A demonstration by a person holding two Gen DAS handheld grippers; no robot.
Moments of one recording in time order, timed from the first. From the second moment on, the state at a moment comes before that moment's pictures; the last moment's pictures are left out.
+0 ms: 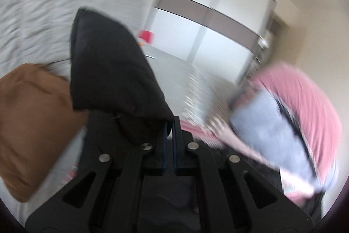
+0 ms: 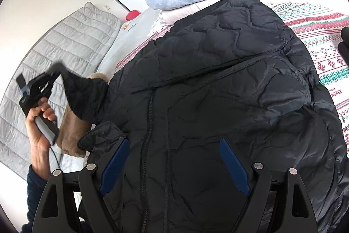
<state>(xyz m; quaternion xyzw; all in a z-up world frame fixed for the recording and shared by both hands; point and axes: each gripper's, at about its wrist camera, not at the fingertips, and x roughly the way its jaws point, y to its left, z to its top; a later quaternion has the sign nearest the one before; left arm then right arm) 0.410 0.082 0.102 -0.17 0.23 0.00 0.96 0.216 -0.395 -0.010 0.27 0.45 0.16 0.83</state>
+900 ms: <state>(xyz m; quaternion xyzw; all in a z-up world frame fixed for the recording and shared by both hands) 0.402 -0.049 0.007 -0.08 0.42 -0.11 0.90 0.216 -0.430 -0.013 0.34 0.45 0.13 0.82</state>
